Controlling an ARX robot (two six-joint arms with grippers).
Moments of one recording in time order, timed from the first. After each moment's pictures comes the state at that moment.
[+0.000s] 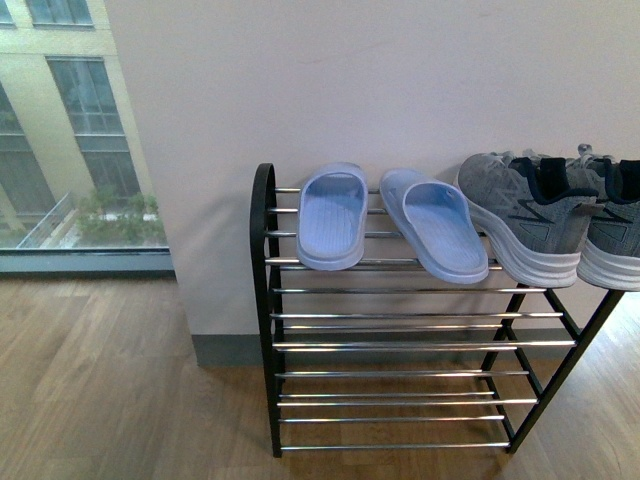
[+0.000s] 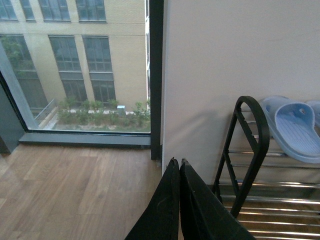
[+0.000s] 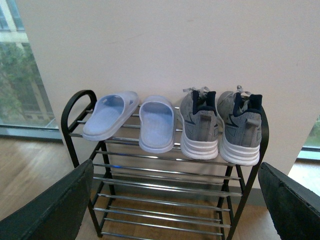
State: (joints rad) left arm 0.00 0.85 0.03 0.80 0.00 0.00; right arm 0.00 0.00 0.02 0.00 0.00 -0.01
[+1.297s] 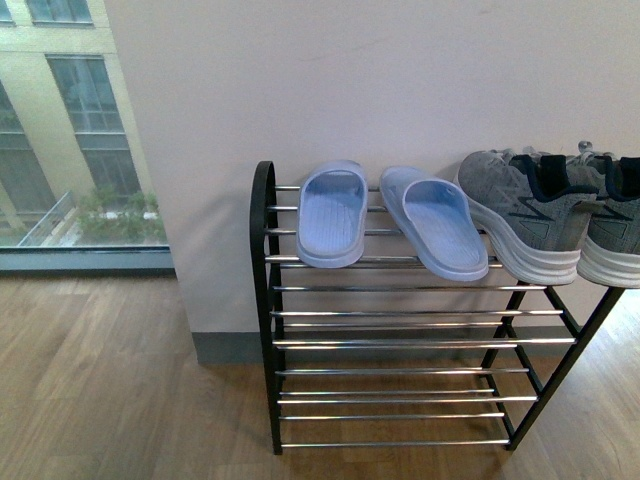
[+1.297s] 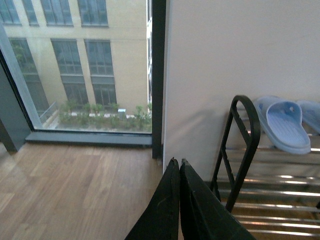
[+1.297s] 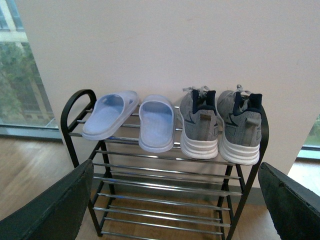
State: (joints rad) left arm 0.00 0.08 0.02 0.05 0.00 0.00; right arm 0.00 0.00 0.02 0.00 0.00 -0.01
